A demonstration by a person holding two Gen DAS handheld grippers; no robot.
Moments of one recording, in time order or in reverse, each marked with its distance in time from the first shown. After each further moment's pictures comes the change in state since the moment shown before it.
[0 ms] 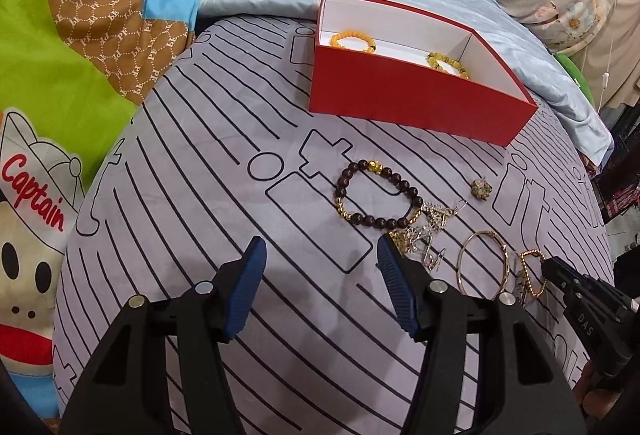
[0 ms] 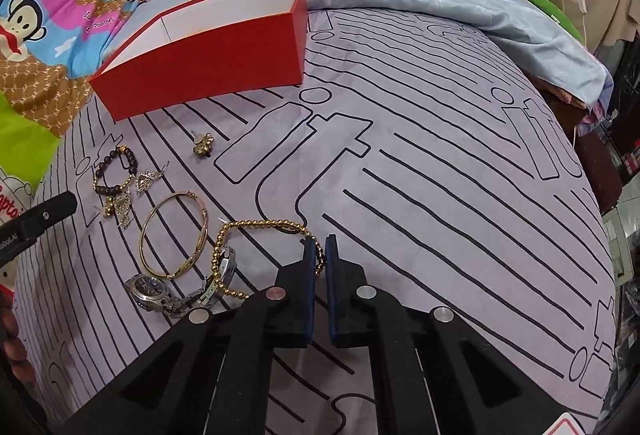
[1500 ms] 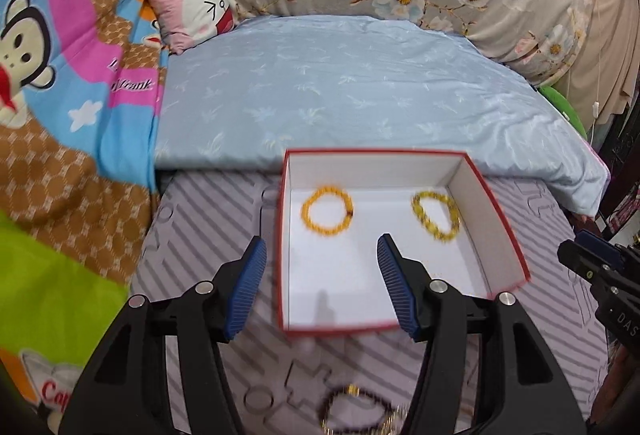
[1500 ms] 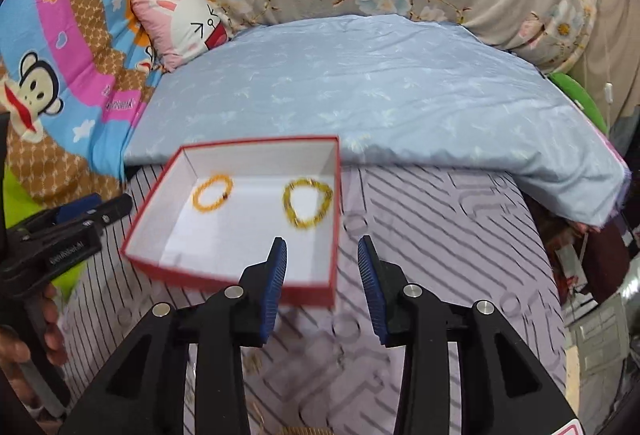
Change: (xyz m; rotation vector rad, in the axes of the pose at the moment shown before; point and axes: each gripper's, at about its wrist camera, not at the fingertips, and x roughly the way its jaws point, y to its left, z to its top) left arm -0.004 -0.027 0.142 0.124 -0.195 -0.010; right arm -0.044 0.019 0.139 -0.069 -0.205 0.050
